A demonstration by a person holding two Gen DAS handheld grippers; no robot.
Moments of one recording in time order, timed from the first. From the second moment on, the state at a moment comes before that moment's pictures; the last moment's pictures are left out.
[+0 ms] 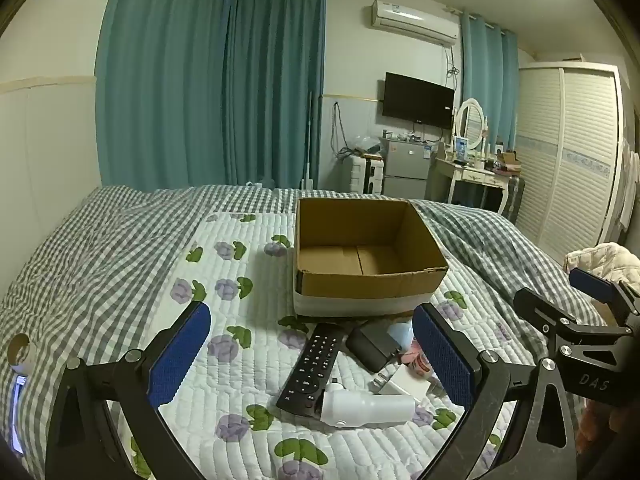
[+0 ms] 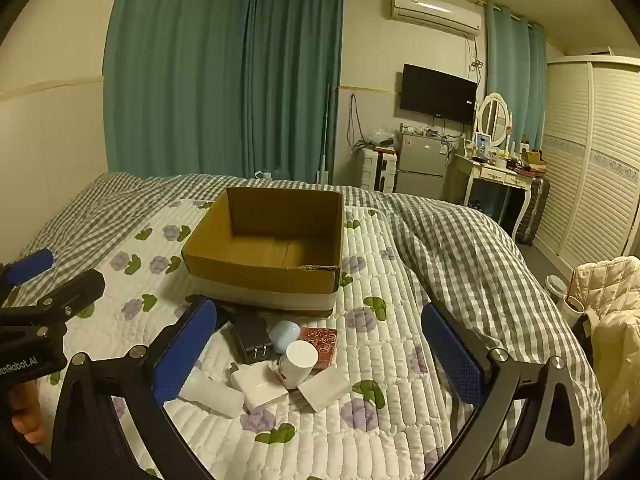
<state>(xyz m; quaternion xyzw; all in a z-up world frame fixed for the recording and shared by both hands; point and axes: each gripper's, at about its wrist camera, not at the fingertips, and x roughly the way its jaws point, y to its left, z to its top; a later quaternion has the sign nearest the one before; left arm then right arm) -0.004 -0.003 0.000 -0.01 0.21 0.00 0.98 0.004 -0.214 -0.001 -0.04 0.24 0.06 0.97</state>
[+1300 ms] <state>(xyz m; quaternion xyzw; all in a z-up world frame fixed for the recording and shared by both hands) -0.003 -0.001 0.001 -0.01 0.22 0.00 0.98 0.006 -0.206 -0.004 -0.04 0.24 0.06 0.97</state>
